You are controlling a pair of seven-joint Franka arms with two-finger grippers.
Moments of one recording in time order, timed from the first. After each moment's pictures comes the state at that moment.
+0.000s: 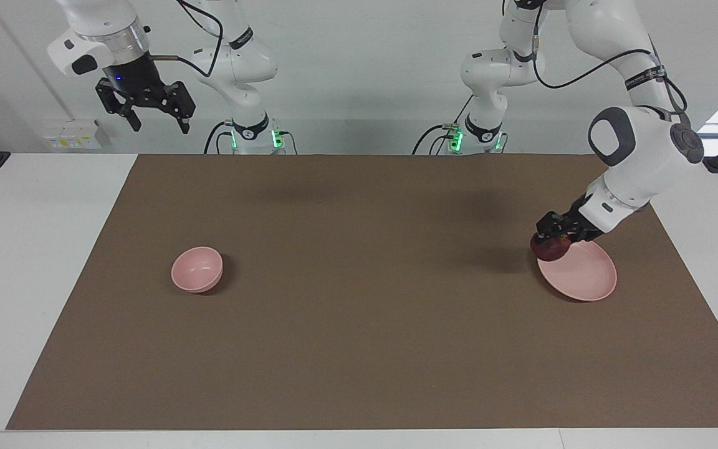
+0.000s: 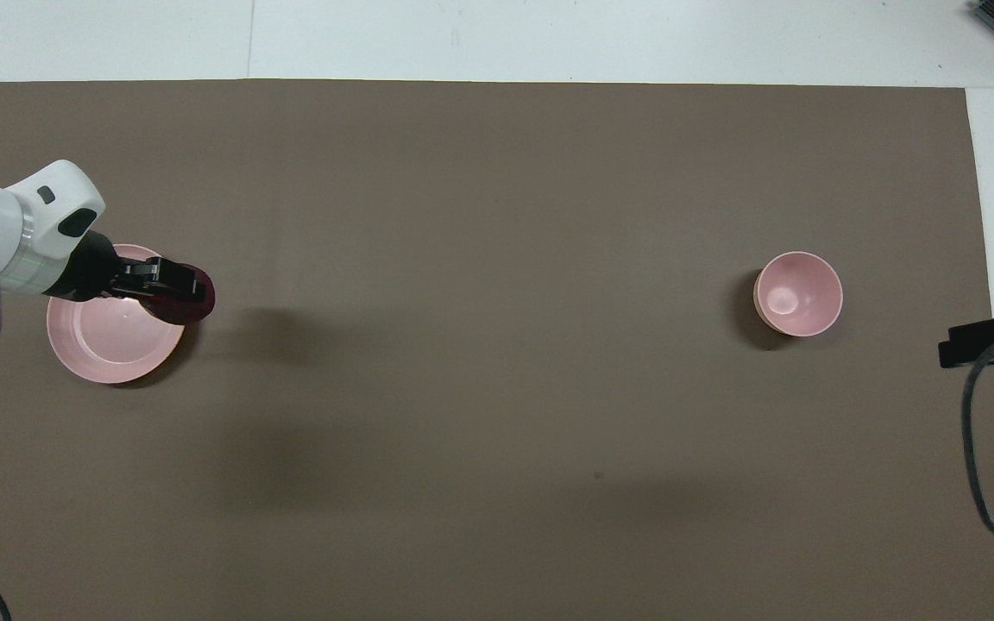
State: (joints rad) left arm 0.06 0.14 -0.10 -1.87 -0.35 1.94 0.20; right arm 0.11 -0.14 -0.11 -1.62 -0.04 1.42 0.05
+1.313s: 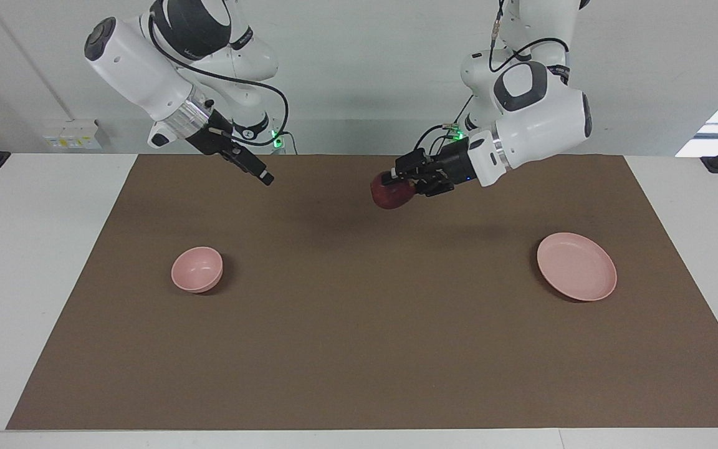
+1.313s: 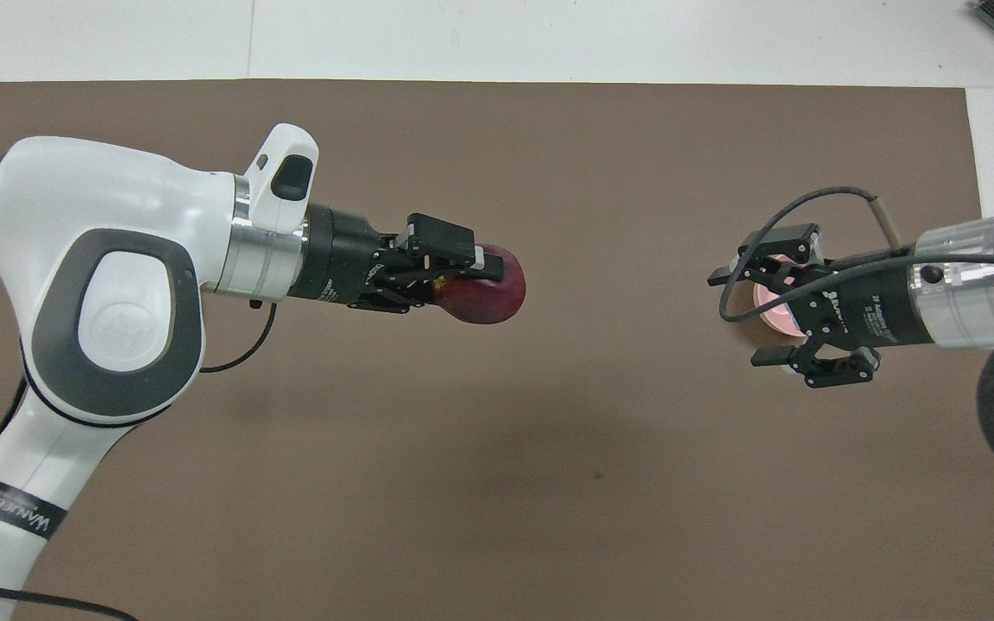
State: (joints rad) left arm 0.06 0.13 -0.51 -1.75 -1.01 2.01 -0.15; right arm 0.18 -0.10 -0.11 -1.89 0.61 1.83 0.92
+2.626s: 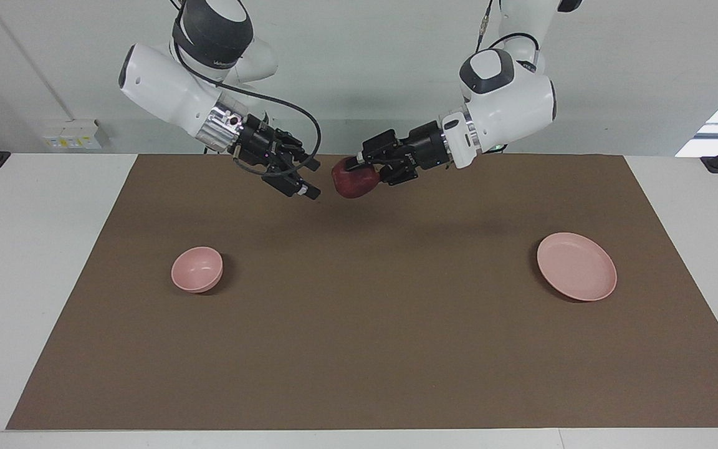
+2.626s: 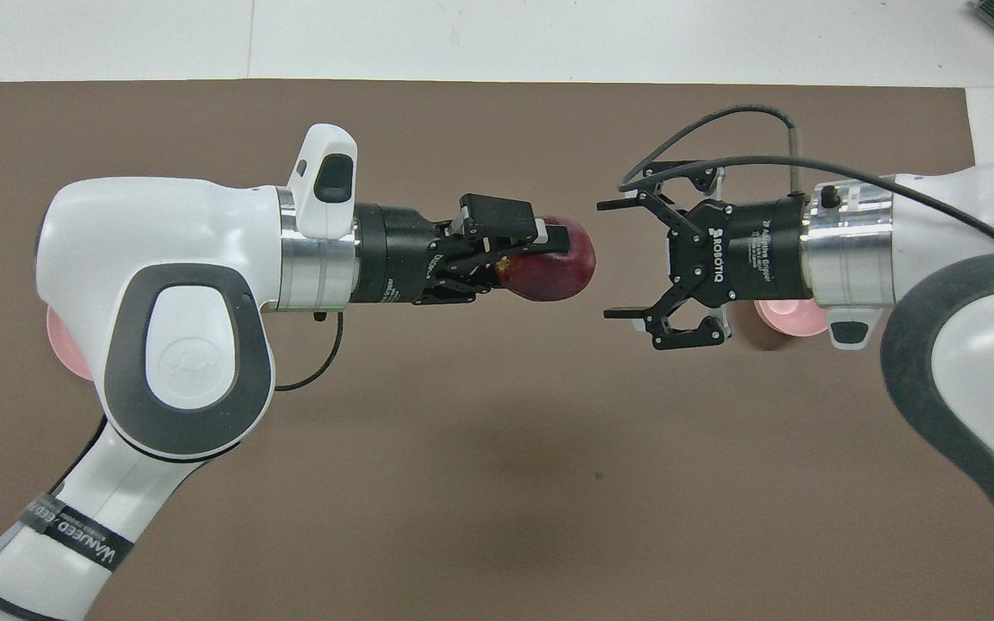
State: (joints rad) left arm 0.06 0.13 -0.61 -1.75 -1.15 2.22 -0.17; right arm 0.31 0.00 -0.08 -1.81 0.94 2.00 1.26
